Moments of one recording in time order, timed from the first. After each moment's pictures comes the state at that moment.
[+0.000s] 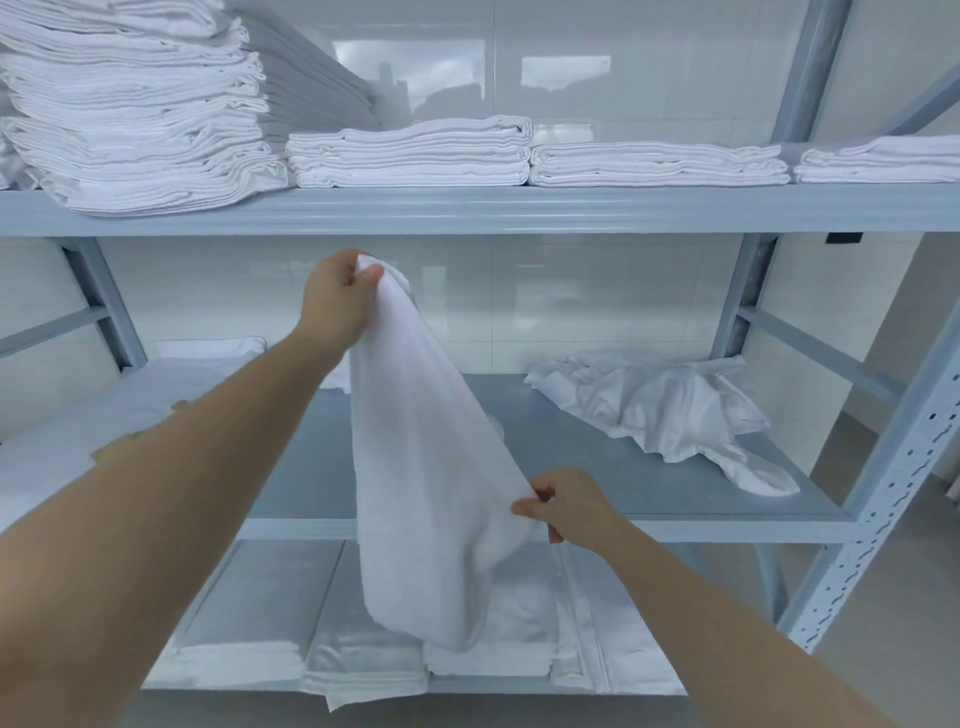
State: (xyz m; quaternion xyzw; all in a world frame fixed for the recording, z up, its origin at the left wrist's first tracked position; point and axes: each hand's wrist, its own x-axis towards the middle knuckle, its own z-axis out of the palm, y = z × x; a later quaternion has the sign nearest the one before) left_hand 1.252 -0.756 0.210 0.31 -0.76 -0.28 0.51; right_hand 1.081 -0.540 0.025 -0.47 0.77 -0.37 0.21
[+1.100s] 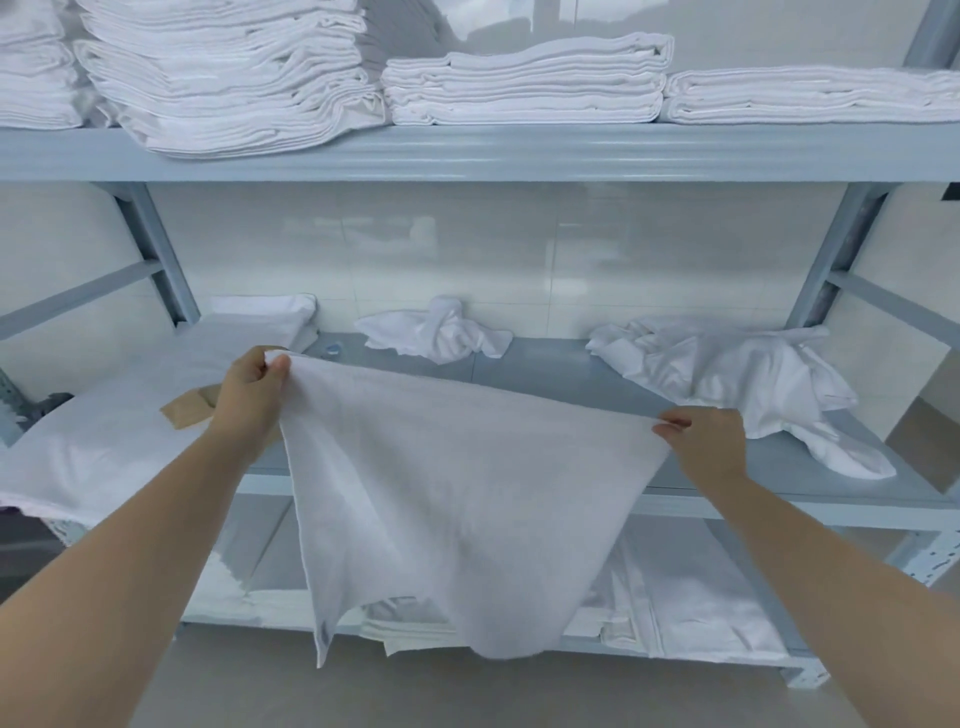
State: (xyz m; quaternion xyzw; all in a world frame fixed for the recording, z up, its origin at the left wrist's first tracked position) left_hand 1.430 -0.881 0.068 0.44 -0.67 -0.37 0.46; right_hand 1.052 -0.582 0.024 -0.35 0.86 -0.36 -0.07
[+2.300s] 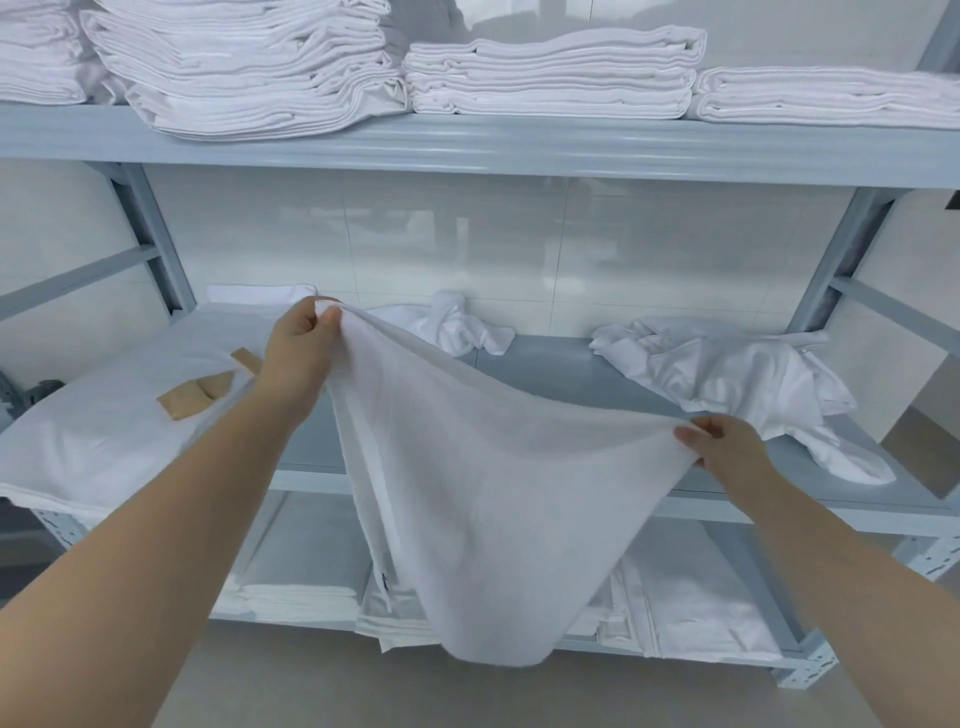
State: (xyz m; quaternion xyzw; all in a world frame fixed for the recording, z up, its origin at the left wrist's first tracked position) left_hand 1.391 -0.866 0.103 0.37 -0.67 -0.43 0.48; right_hand 1.040 -0.579 0.016 -0.22 0.80 -0.54 0.15
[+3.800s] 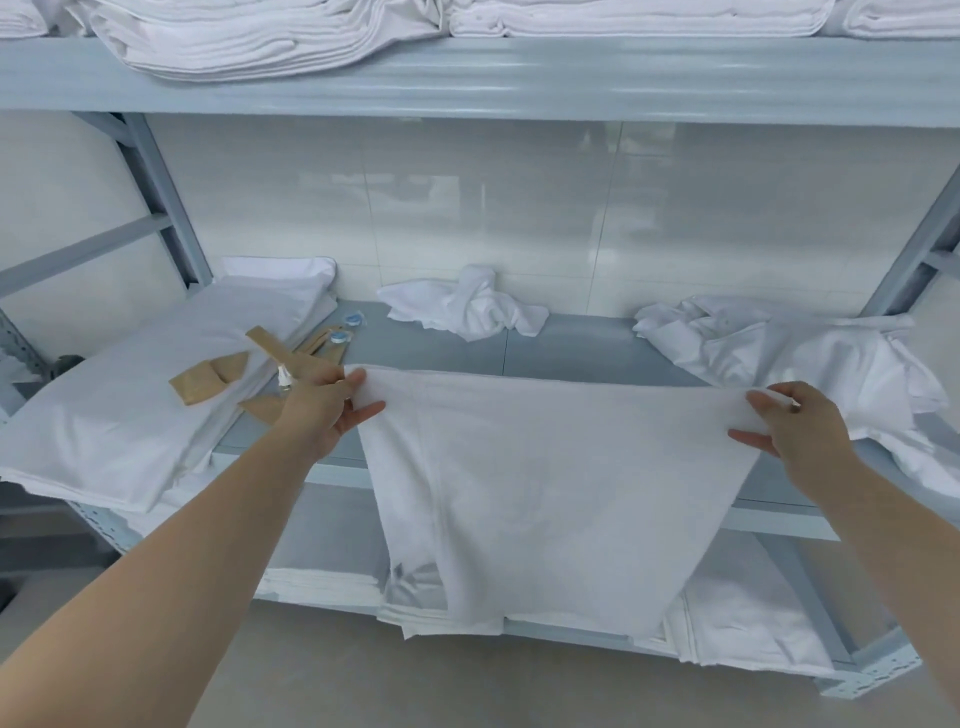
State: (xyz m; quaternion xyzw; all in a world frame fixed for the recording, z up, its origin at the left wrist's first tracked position) left_hand 1.385 -0.951 -0.002 0.41 -0.45 -0.68 0.40; right_hand 0.993 -0.641 0.004 -0.13 0.75 -0.63 0.13
